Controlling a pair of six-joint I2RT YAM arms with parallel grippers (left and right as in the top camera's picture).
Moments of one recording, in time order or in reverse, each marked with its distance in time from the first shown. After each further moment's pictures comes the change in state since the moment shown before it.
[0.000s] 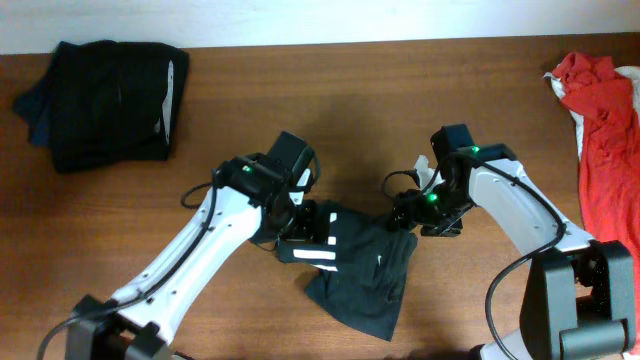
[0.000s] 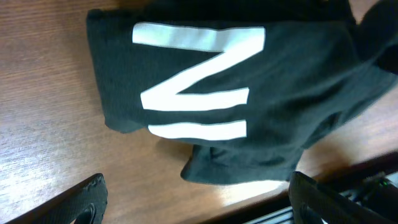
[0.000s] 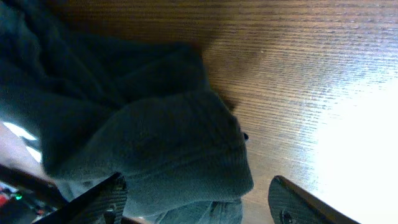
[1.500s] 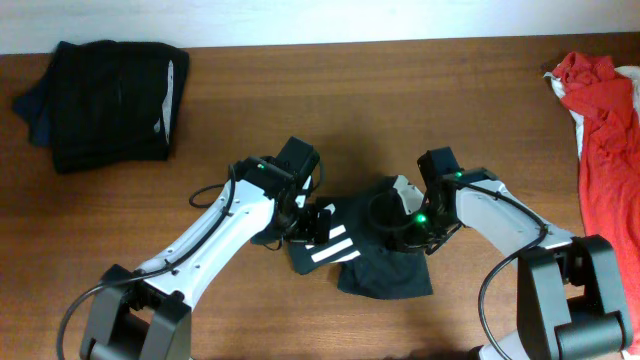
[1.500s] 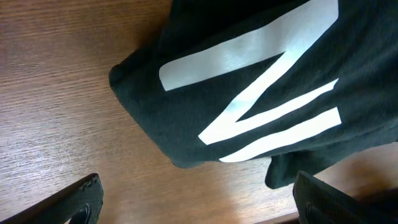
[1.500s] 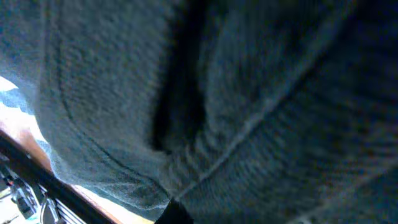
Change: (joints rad) left arm 0.000 0.093 -0.044 0.063 -0.048 -0.003; right arm 0.052 0.002 -0.174 0.201 -0.109 -0.155
